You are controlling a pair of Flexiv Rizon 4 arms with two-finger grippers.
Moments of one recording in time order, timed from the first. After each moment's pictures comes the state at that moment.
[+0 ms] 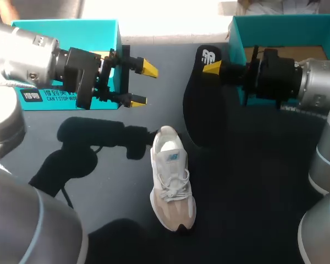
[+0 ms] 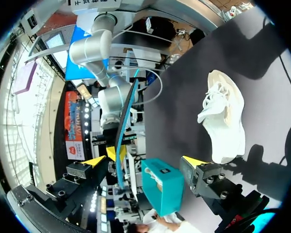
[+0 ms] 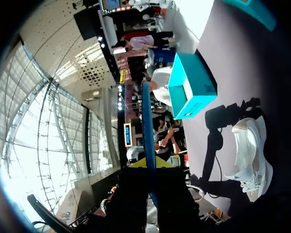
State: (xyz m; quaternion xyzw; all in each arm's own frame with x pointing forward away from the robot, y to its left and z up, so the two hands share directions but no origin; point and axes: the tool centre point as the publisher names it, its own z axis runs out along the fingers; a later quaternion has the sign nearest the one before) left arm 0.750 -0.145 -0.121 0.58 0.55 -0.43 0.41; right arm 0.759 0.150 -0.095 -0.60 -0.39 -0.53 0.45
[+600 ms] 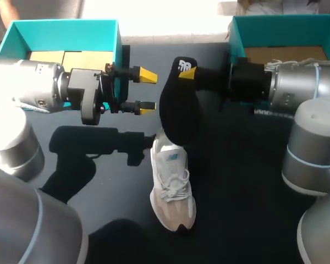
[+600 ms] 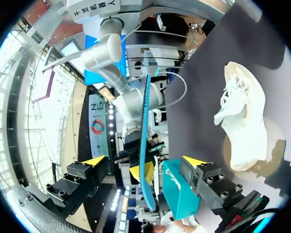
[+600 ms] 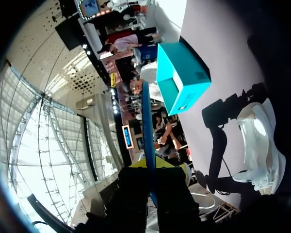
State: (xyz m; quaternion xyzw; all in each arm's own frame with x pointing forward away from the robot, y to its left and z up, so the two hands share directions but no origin) left arm 0.737 -0.158 -0.127 0.54 0.49 -0.49 0.48; right arm 0.779 0.198 -0.123 -0.63 -0.36 -0.48 0.49
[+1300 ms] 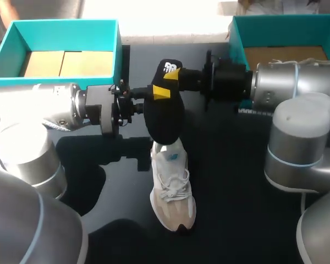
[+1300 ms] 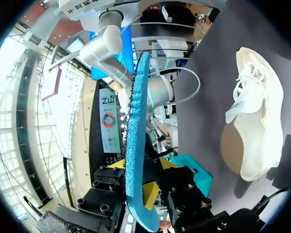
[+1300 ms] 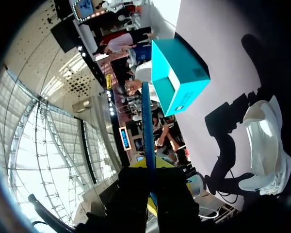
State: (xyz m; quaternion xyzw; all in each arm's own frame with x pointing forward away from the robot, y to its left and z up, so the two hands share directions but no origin) left arm 0.739 -0.184 -0.145 0.50 0.48 -0.49 0.53; right arm 0.788 0.230 -0.134 -0.64 -0.36 -0.47 0.48
